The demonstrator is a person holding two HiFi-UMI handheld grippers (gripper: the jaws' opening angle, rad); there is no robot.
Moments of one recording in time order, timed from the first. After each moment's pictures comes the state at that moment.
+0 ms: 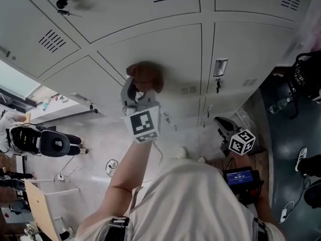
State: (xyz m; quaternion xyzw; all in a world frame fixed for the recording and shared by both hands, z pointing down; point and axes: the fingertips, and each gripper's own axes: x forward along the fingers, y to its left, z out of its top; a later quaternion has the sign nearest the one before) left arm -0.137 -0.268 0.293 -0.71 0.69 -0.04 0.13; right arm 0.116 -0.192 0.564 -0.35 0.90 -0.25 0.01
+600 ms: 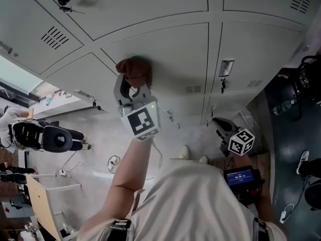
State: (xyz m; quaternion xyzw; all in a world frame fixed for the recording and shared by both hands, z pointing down) left arm -0.168 -0.262 0.261 -0.65 0.74 -0.02 0.17; right arm 0.086 -0.189 0.562 -0.30 0.92 -0.25 0.00
